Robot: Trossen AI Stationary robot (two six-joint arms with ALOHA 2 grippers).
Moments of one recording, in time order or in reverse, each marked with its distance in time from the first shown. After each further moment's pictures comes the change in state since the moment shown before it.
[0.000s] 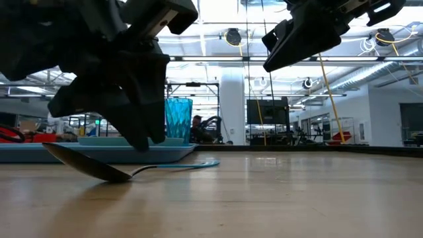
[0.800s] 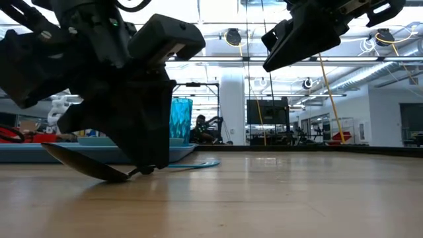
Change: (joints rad) left arm 0.038 0.078 0.003 0.027 0.037 0.049; right arm -0.001 0.000 0.000 0.000 0.001 -0.015
